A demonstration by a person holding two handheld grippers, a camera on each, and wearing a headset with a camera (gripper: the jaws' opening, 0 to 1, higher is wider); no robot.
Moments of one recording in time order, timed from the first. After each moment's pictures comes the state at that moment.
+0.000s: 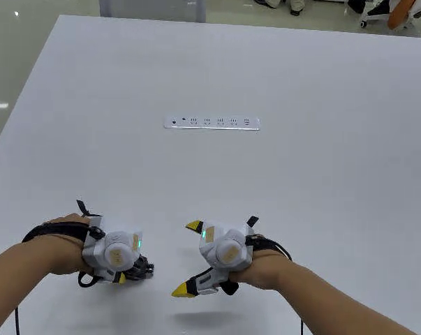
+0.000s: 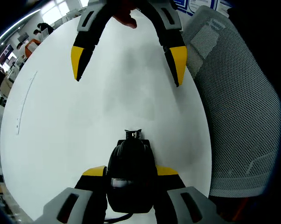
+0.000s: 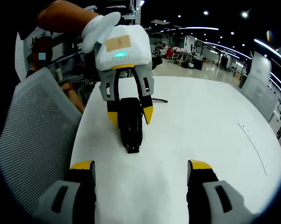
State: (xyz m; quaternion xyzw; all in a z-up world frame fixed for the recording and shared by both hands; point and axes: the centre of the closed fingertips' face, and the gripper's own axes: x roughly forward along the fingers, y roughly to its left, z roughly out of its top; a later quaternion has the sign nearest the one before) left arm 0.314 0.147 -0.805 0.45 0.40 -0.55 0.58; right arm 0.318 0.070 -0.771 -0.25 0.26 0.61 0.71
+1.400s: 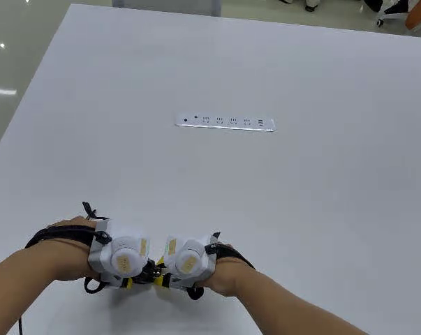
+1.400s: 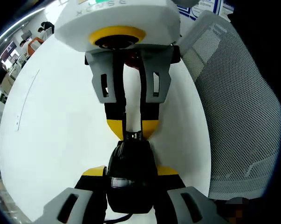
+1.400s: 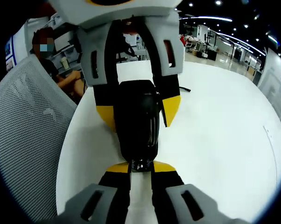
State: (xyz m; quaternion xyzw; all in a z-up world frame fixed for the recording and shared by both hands) left arm 0.316 0.147 -0.805 0.43 0.40 -0.55 0.60; right arm 0.310 0.127 -0.826 -0.28 0.31 0.64 0.65
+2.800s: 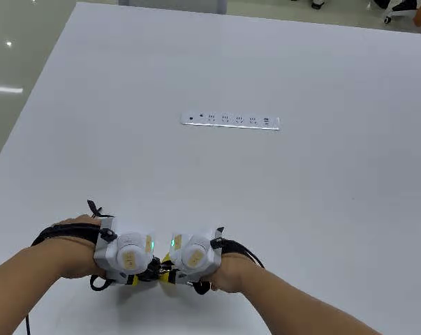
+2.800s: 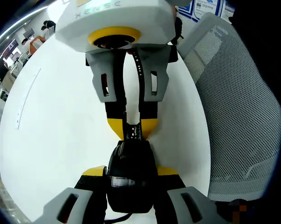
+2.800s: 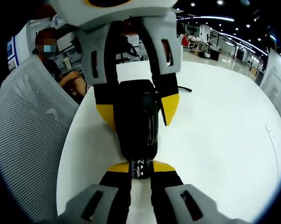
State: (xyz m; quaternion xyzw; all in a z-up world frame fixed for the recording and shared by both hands) left arm 0.316 0.148 -0.803 0.42 0.40 -0.55 0.60; right arm 0.311 0.123 -0.826 -0.27 0.31 0.65 0.64
